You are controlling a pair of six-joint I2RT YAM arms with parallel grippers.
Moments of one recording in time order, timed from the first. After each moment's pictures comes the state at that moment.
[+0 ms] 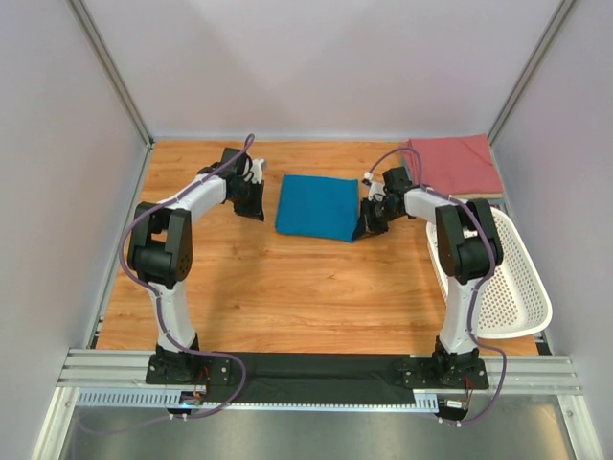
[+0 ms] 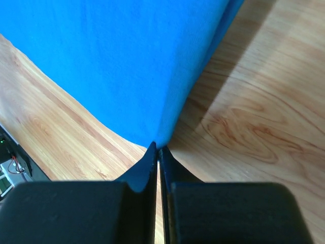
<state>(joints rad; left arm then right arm) -0.24 1.96 1.44 -0.57 0.31 -0.09 0.22 2.05 1.32 -0.45 -0.63 0.17</state>
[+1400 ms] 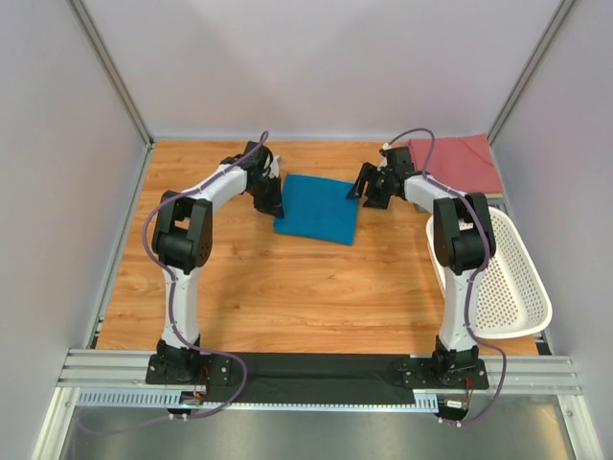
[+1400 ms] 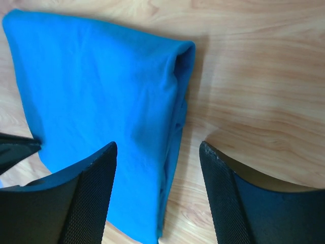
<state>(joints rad) -0.32 2.17 1.68 -0.66 0.33 -0.29 0.19 2.17 1.55 -0.30 -0.38 0.51</state>
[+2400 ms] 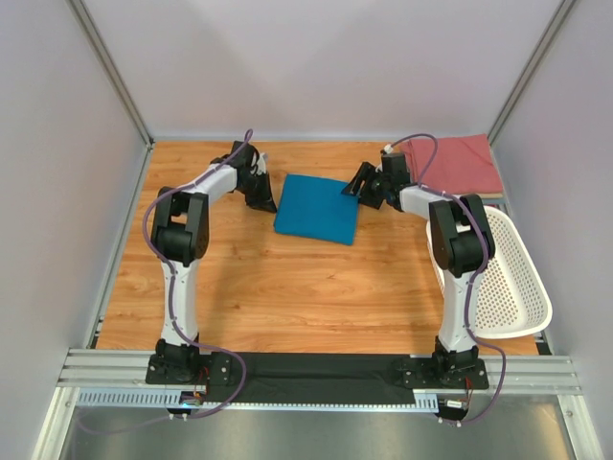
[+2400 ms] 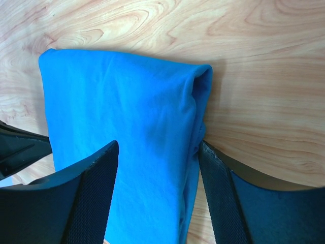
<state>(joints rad) -0.23 2.26 1.73 -0.60 0.39 -0.33 0.23 2.13 1.39 0.04 -0.31 0.68</state>
